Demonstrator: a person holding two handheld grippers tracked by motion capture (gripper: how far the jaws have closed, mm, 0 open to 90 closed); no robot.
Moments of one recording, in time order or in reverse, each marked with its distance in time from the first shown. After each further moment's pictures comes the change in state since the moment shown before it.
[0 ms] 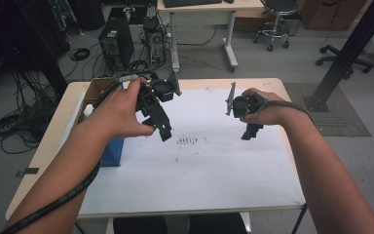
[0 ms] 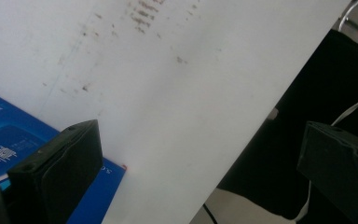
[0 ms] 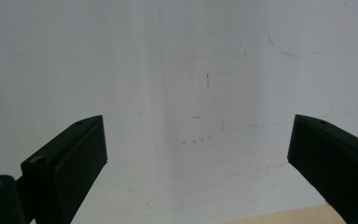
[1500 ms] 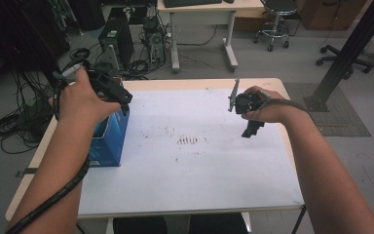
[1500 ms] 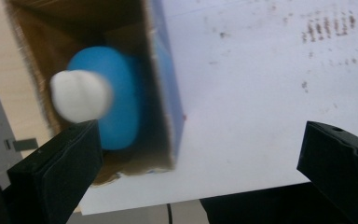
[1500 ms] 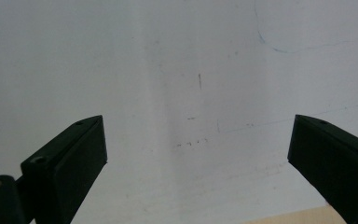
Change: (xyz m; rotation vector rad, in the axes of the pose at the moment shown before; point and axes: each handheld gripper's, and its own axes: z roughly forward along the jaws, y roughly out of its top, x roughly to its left) left arm 0.085 -0.063 -0.022 -0.003 0.161 -0.768; right arm -0.010 -0.008 0.002 -0.040 0.011 0.045
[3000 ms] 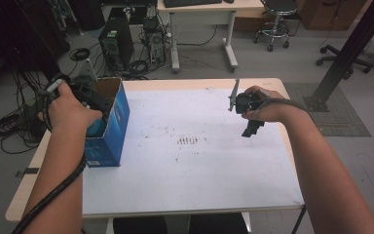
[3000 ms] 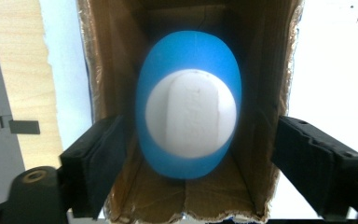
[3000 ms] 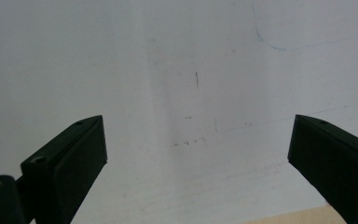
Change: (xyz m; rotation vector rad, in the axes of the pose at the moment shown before) left arm 0.072 -0.004 0.051 0.032 0.006 -0.212; right arm -0.004 -0.001 0.002 0.005 0.001 0.002
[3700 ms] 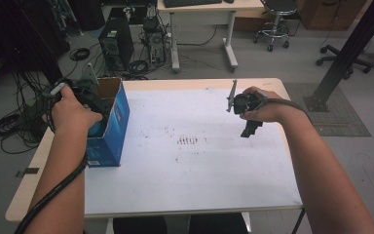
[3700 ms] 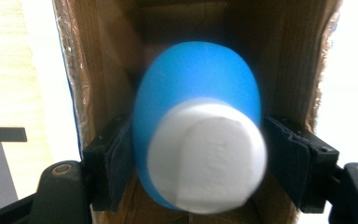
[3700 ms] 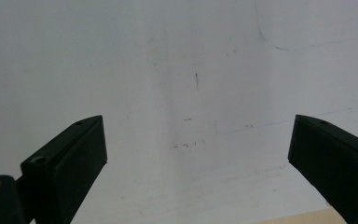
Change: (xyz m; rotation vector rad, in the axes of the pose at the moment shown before) left arm 0.005 0.009 0.020 0.031 -0.021 0.008; right arm -0.003 0.004 0.006 0.013 0.007 -0.004
